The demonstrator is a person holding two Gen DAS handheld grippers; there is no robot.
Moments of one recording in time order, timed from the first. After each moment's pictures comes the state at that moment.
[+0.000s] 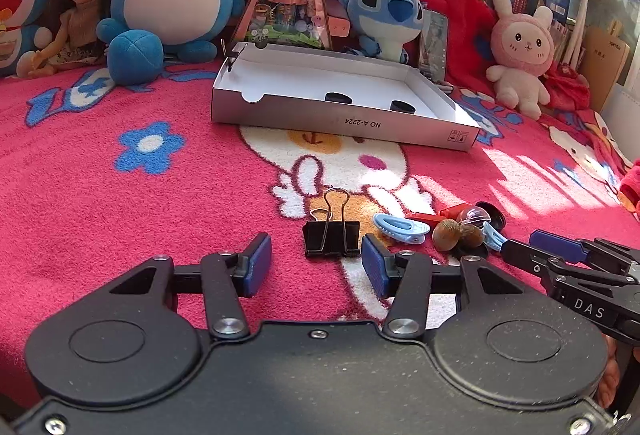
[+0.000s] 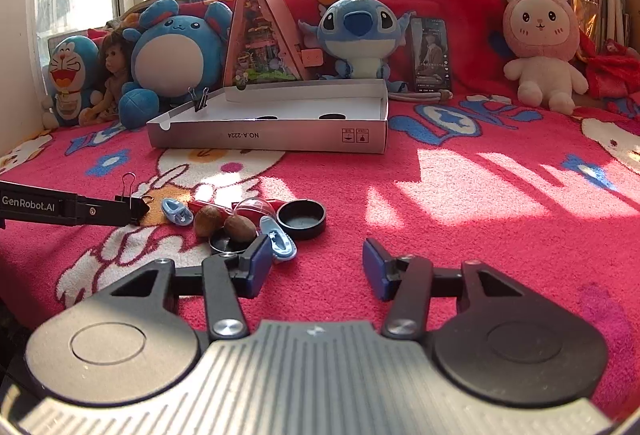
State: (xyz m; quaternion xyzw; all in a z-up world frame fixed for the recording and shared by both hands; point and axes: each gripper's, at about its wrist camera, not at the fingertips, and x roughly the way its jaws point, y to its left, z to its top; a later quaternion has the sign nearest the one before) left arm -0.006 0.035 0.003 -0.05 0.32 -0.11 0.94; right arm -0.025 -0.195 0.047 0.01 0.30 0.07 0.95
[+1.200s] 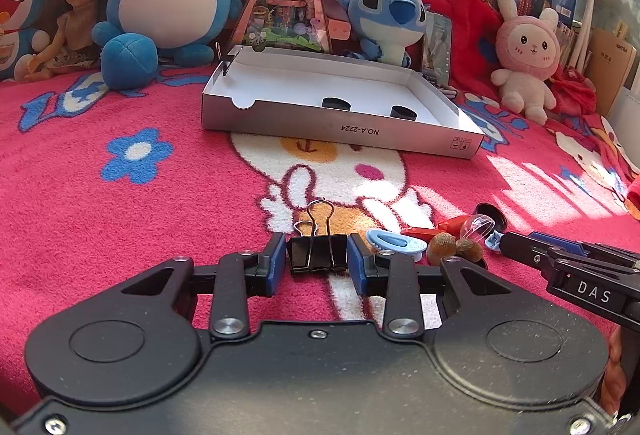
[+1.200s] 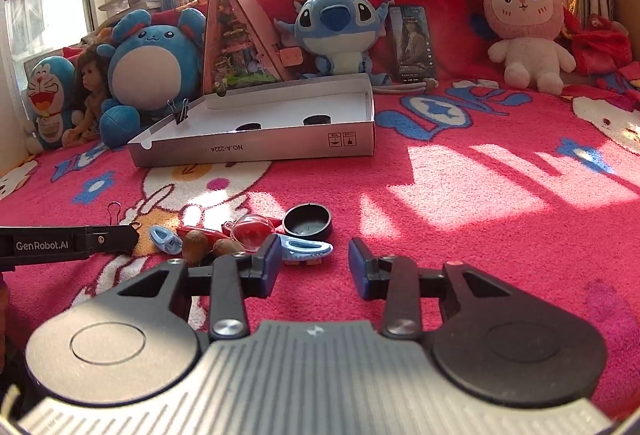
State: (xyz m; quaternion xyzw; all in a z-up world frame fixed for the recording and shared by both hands) left arm 0.006 0.025 0.001 -0.05 0.32 -0.10 0.94; right arm -0.007 -0.198 0.053 0.05 0.31 0.04 0.95
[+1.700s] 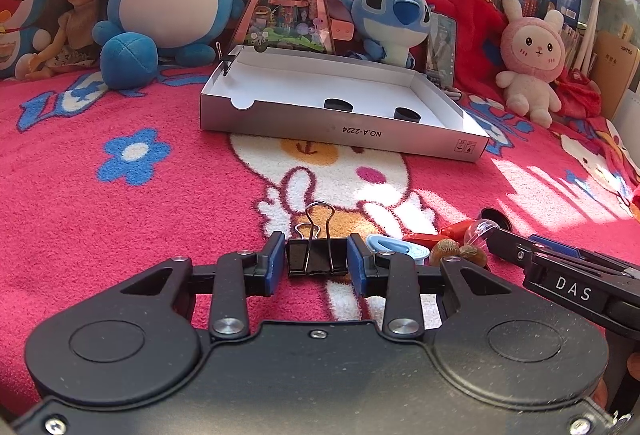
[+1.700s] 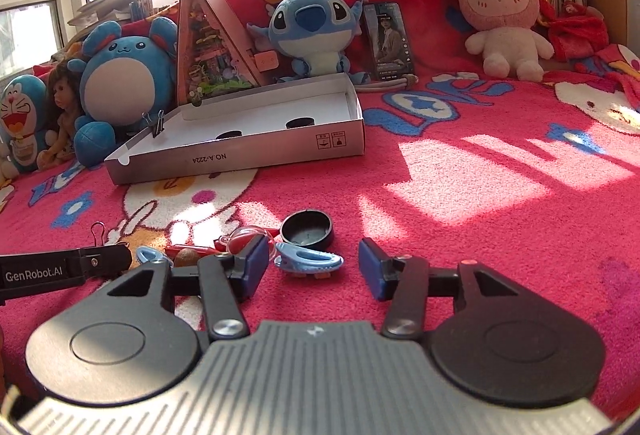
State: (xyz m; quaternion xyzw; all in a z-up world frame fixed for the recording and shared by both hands) left arm 0.011 0.020 -0.001 -0.06 0.32 -0.09 0.94; right arm 0.001 -0.184 0.046 0.07 0.31 -0.01 0.95
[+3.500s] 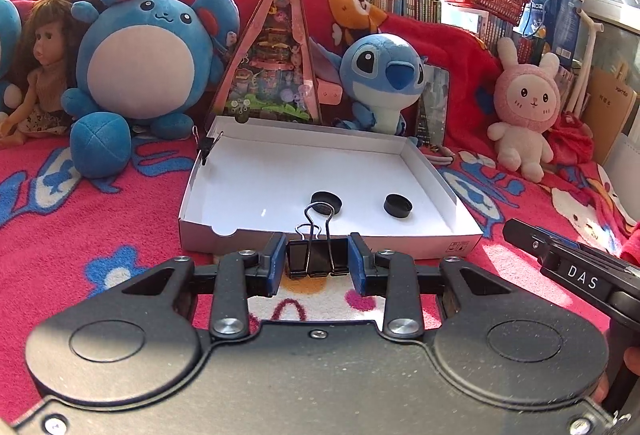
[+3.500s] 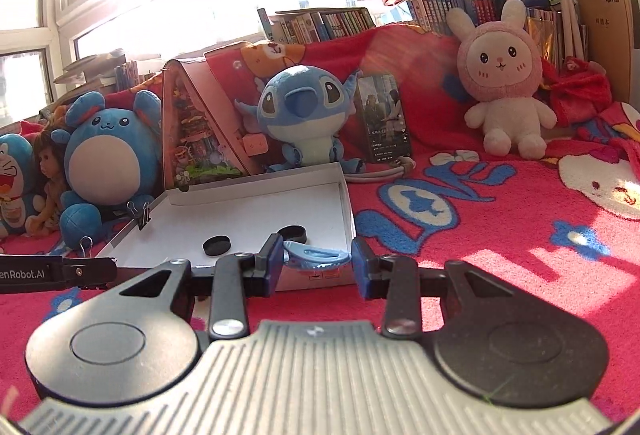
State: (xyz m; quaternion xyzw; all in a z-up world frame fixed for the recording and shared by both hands) left arm 0.081 0.022 0.065 -0.06 0.28 -0.12 0.95; right arm 0.061 -0.198 0.098 0.07 0.24 -0.02 0.97
